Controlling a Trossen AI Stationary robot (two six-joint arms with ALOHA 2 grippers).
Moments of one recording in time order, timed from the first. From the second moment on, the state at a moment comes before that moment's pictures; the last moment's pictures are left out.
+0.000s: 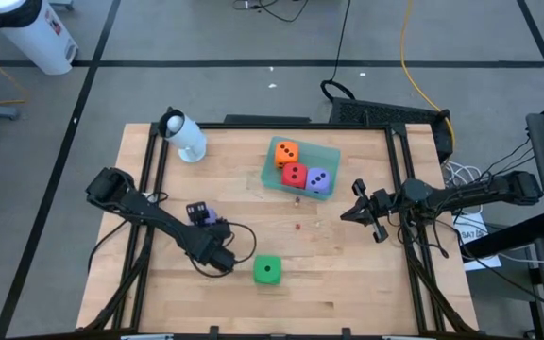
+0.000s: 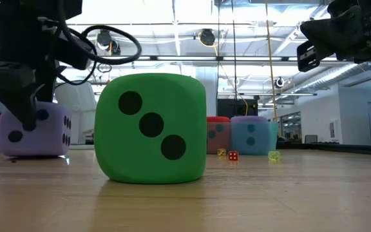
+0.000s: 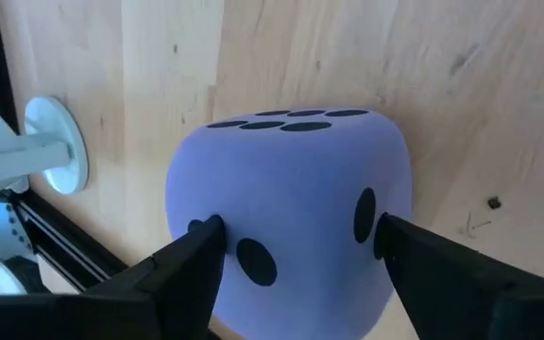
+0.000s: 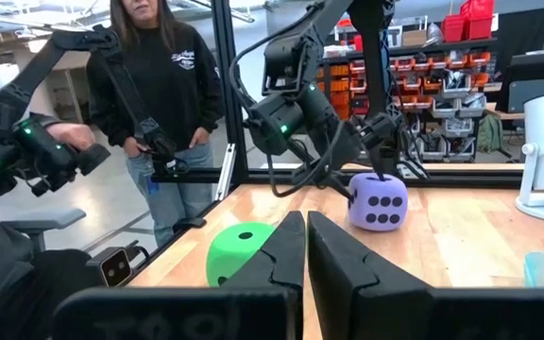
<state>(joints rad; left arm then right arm) -0.48 1.79 1.11 -1.27 -0.32 -0.80 0.04 0.60 0.06 0.67 -0.26 0.12</state>
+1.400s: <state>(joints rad) -0.21 1.07 1.10 -0.84 -0.15 -0.22 0.04 0.61 0.06 0.68 -0.27 0.12</state>
